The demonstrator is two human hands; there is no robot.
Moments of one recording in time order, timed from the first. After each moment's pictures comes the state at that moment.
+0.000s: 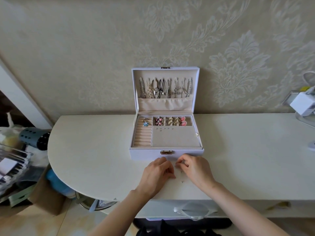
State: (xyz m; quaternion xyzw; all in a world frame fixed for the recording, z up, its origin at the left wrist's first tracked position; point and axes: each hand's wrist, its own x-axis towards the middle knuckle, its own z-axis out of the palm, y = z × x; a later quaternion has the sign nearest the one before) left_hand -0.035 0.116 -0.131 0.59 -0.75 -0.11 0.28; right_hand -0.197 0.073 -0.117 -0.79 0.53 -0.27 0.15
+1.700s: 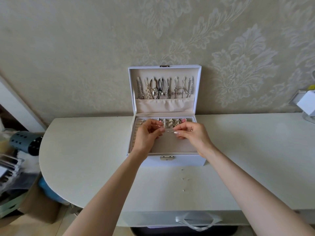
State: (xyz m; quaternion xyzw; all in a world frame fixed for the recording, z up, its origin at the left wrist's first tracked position) left_hand -0.008 0.024 -0.067 0.55 -0.47 -0.41 0.56; right_hand -0.174 -0.010 -0.061 -0.59 0.45 -0.43 0.52
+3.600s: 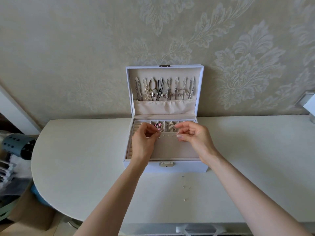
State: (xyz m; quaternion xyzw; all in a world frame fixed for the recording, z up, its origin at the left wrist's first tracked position) left_hand -0.012 0.023 -0.072 0.63 -0.46 -0.28 0.56; right_hand -0.175 -0.011 -0.061 -0.59 0.43 -0.45 0.52
